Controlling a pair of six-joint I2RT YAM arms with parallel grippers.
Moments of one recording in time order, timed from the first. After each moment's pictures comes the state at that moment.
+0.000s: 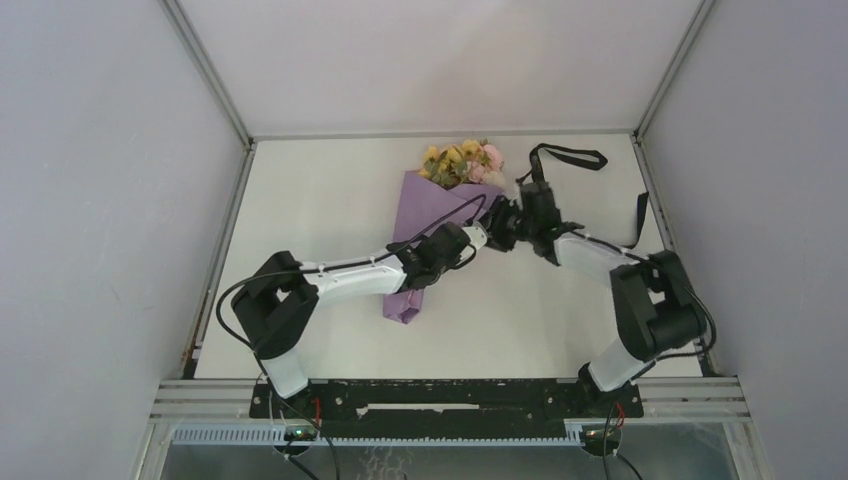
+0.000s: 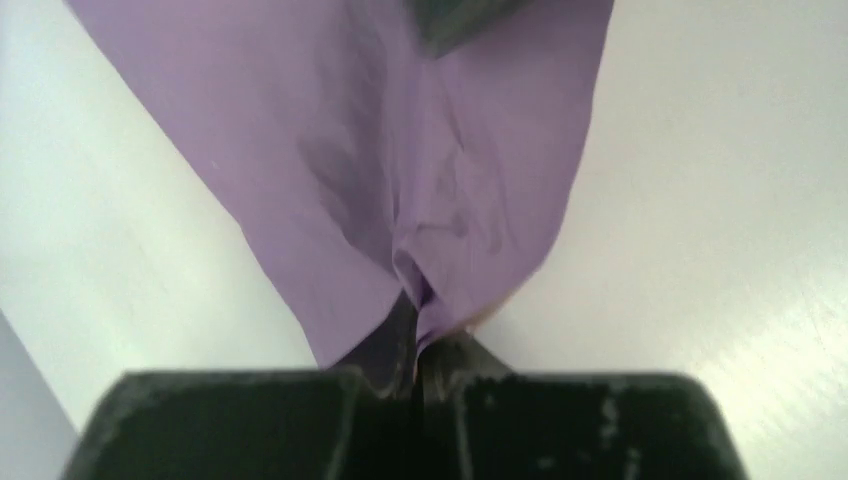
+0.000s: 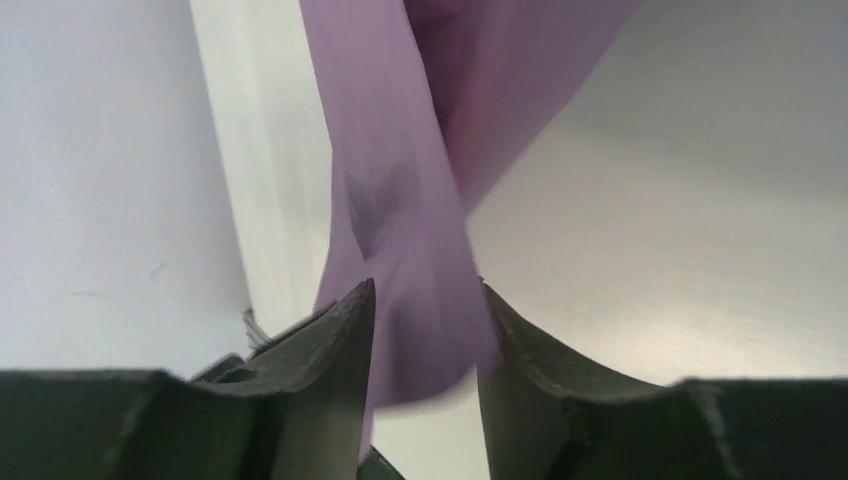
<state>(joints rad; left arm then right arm) -0.95 1.75 1.11 -0.25 -0.46 0.23 0.39 1.63 0.83 0.16 -0.42 0.97</state>
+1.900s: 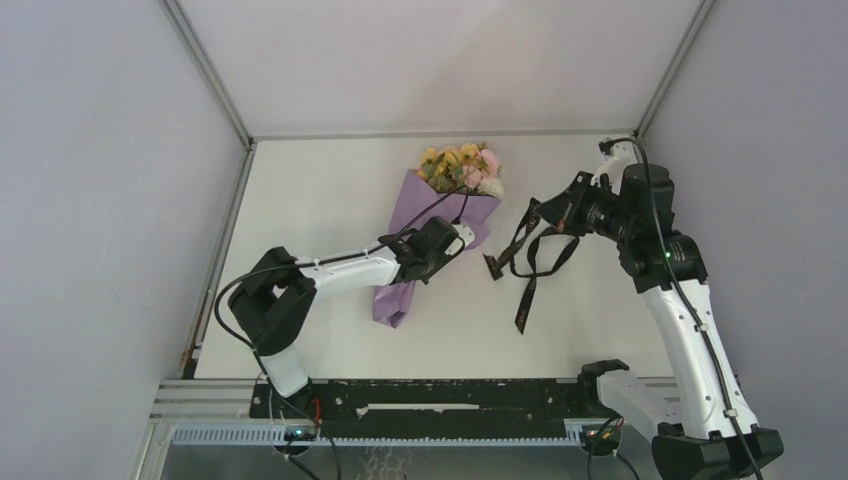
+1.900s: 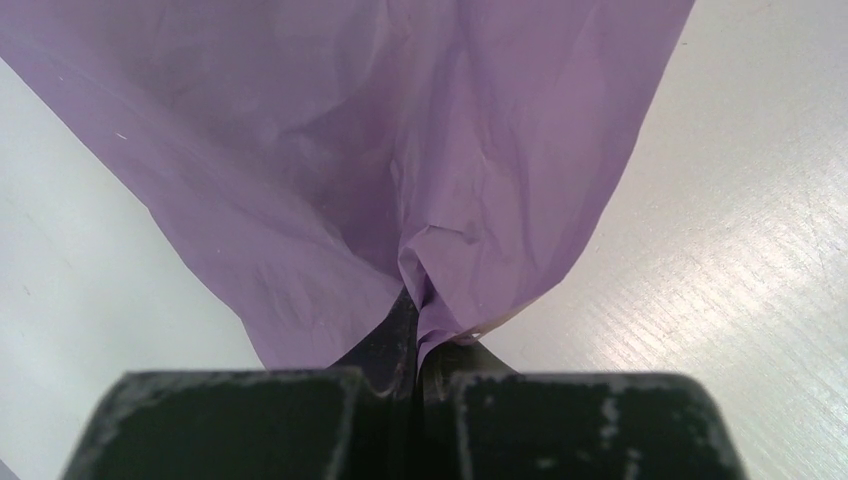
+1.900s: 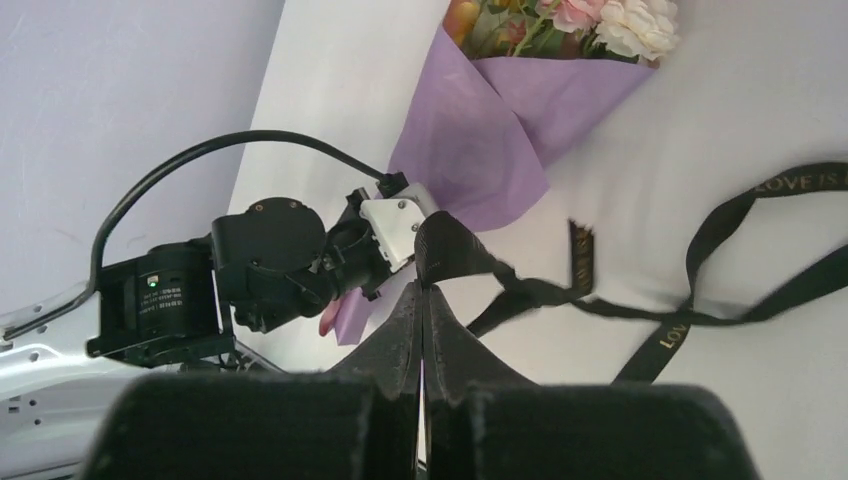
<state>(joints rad) -0.87 1.75 1.12 -0.36 -0.30 0.16 0.14 0.96 1.19 -0.68 -0.44 0.47</state>
